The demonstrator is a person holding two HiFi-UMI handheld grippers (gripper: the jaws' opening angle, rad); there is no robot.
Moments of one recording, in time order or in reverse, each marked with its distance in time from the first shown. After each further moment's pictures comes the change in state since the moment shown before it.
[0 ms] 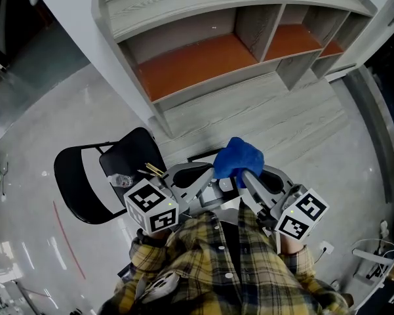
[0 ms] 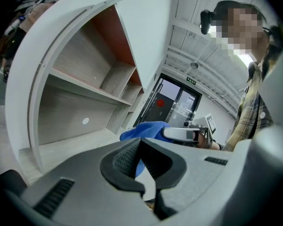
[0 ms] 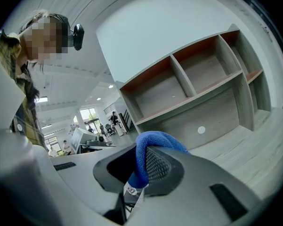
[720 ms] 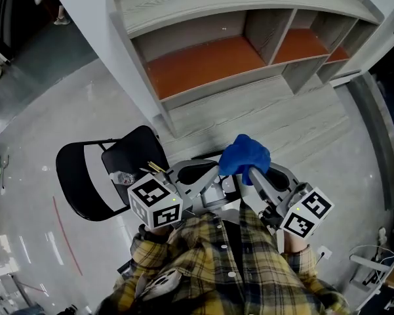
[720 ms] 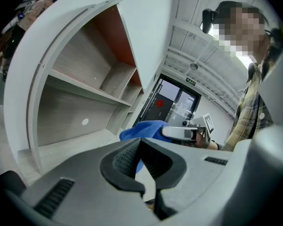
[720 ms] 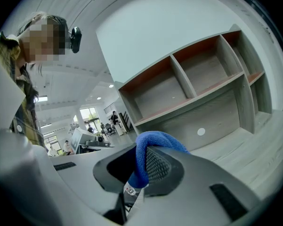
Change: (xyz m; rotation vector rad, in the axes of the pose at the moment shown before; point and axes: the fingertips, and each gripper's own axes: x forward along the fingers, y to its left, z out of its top) left arm -0.001 0.006 0.004 -0.004 -0.005 -0.010; right arm 0.006 -0.005 0.006 -0.006 0.008 -0.001
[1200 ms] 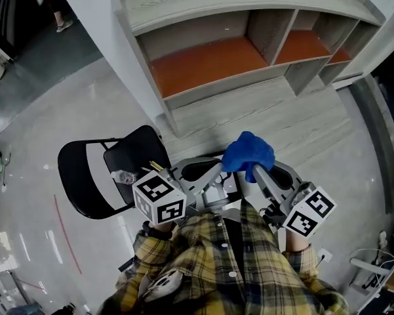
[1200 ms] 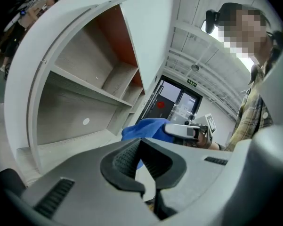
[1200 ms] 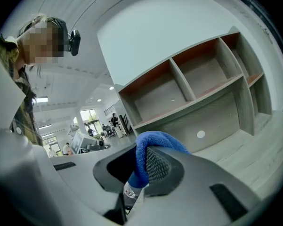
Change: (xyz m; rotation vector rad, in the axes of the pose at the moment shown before) left arm 0.008 0.004 -0.004 -0.010 -0.016 0.008; right arm -0.004 -0.005 0.006 -0.004 -0.034 -0.001
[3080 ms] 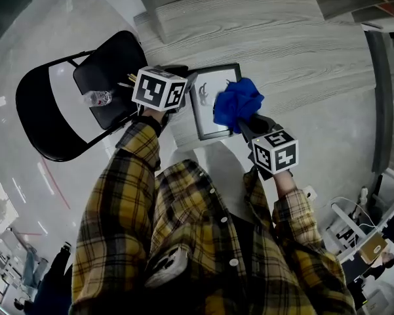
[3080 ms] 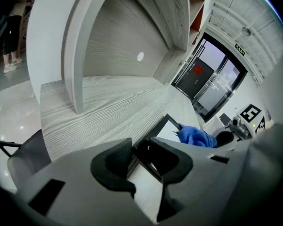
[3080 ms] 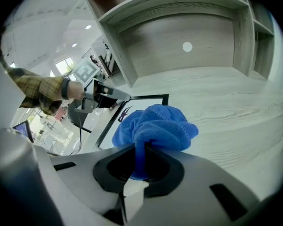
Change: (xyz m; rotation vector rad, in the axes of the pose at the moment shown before) left arm 0.020 0.220 -0.213 -0.164 0.500 0.381; right arm 0.020 -0.097 -0.303 0.008 0.763 -0.207
